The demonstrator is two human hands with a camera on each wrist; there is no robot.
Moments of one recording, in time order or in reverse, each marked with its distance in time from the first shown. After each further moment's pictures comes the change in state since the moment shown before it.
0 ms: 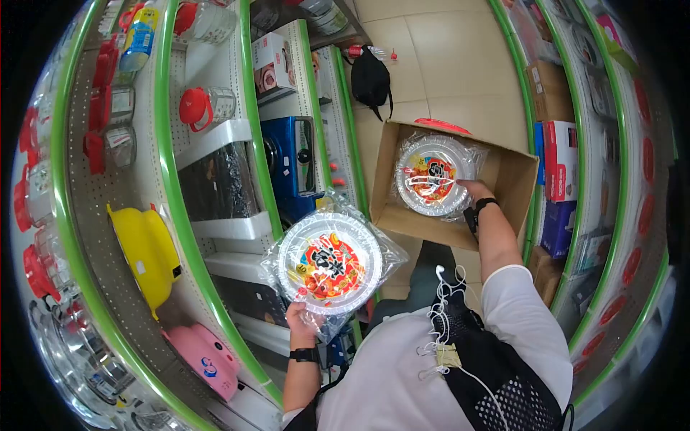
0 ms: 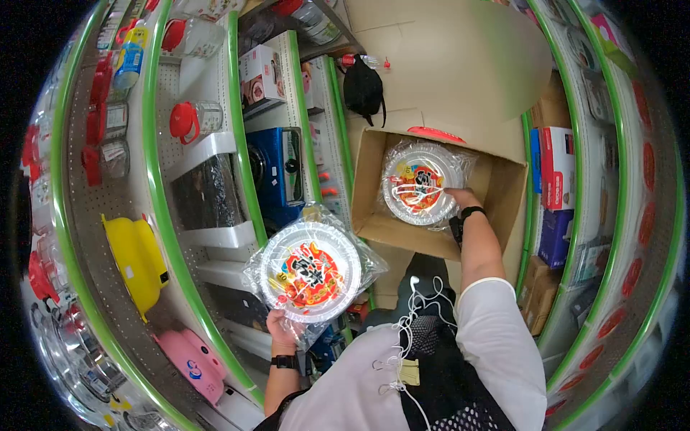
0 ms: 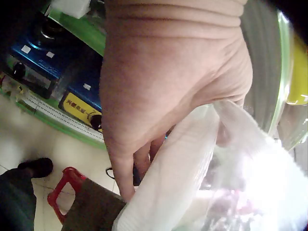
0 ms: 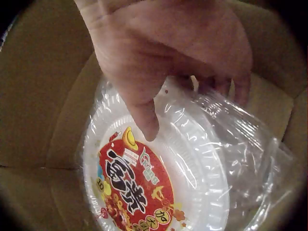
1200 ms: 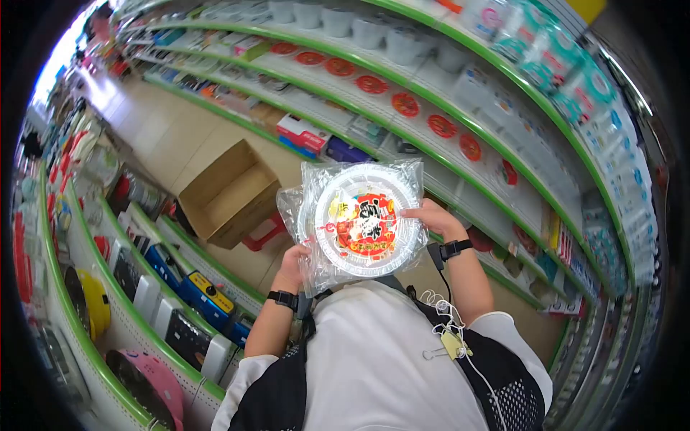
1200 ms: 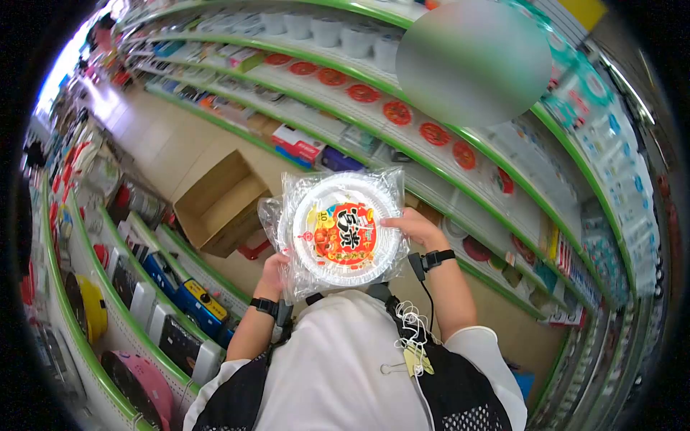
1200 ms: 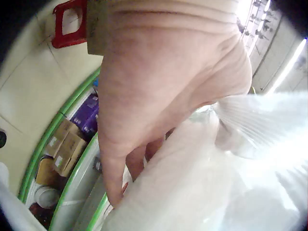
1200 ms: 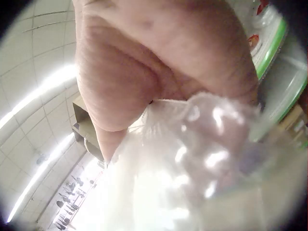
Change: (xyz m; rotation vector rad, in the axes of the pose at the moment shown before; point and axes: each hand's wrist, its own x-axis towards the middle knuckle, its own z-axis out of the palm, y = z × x) left_hand -0.150 -0.278 -0.023 0.666 -1.059 -0.962; right_hand -0.722 0.489 -0.126 0.574 0.247 -0.688
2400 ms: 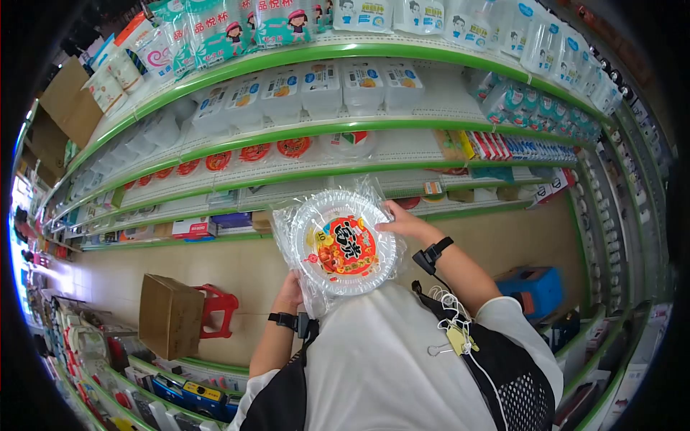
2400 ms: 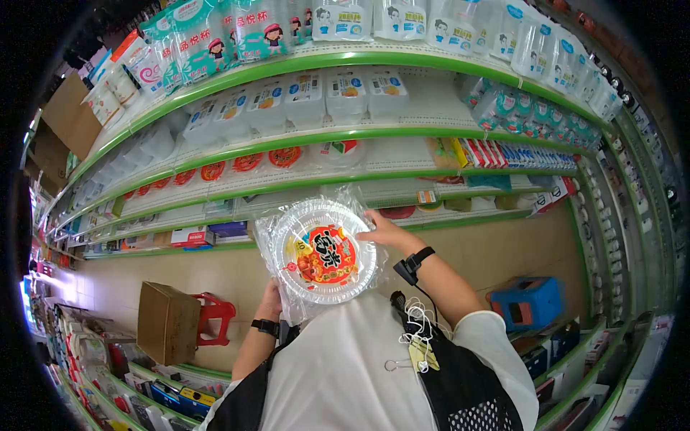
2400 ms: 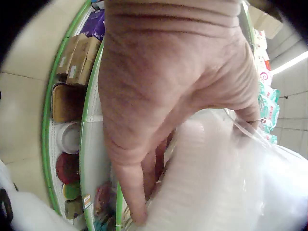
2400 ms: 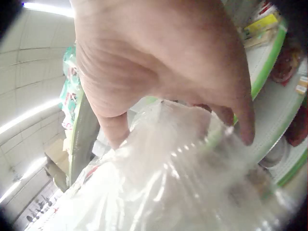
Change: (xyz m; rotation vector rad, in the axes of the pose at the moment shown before) left_hand 0.221 -0.379 0.170 0.467 -0.091 -0.357; right_hand -0.267 0.214 -0.382 -0.140 0.469 -0.241
